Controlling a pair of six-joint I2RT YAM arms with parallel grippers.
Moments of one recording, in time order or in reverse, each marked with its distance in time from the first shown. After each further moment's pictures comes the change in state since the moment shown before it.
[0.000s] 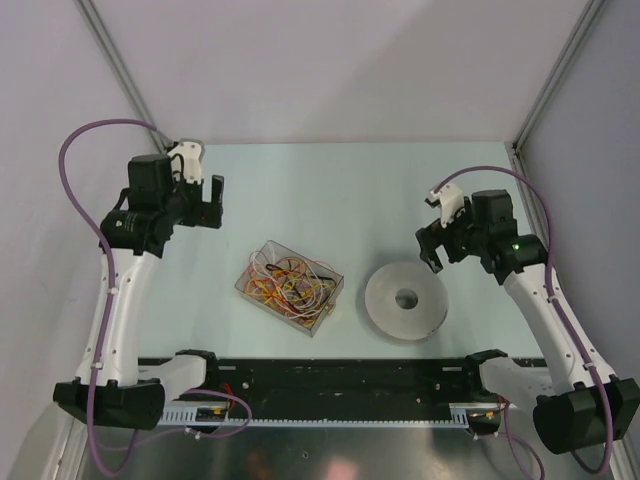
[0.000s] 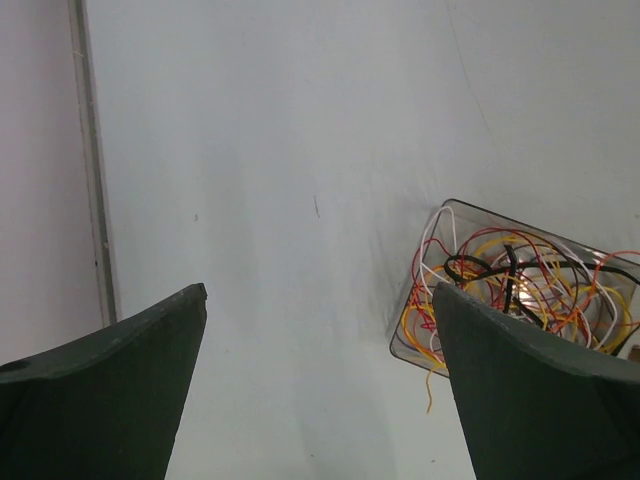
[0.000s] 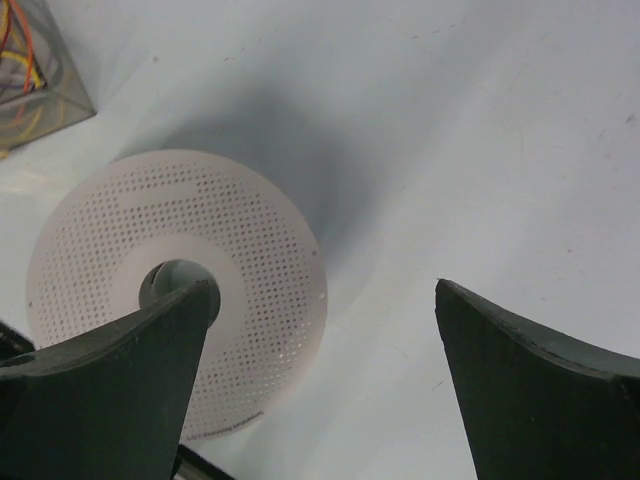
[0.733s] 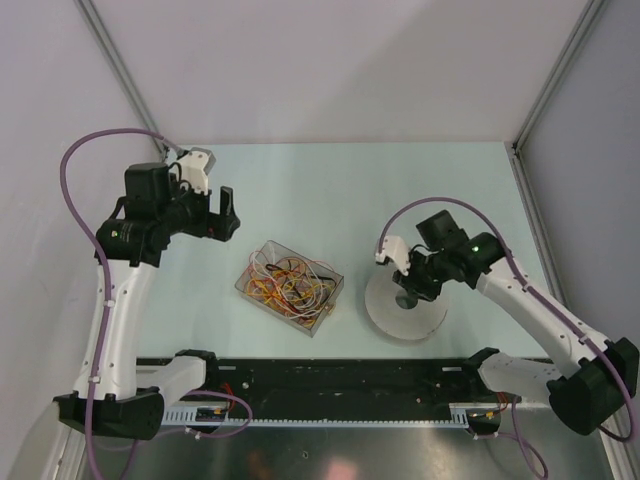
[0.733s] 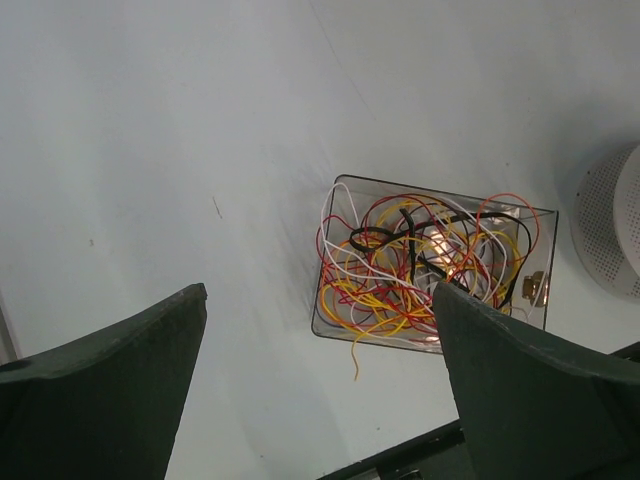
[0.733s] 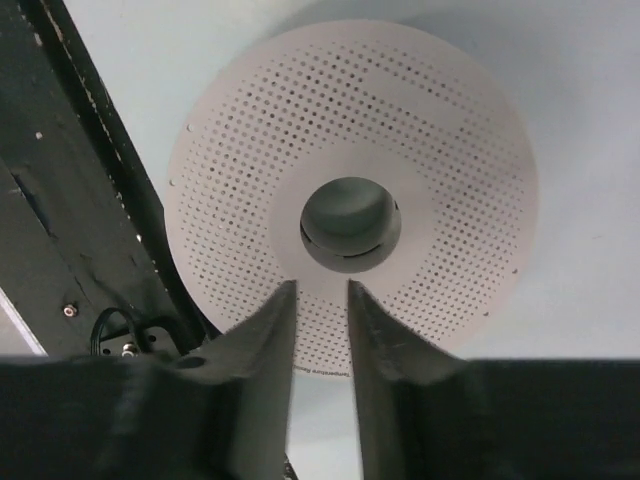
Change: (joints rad) left arm -0.002 -0.057 -0.016 -0.060 0.264 0.003; right arm 0.319 0.090 -0.002 -0.290 -0.068 -0.282
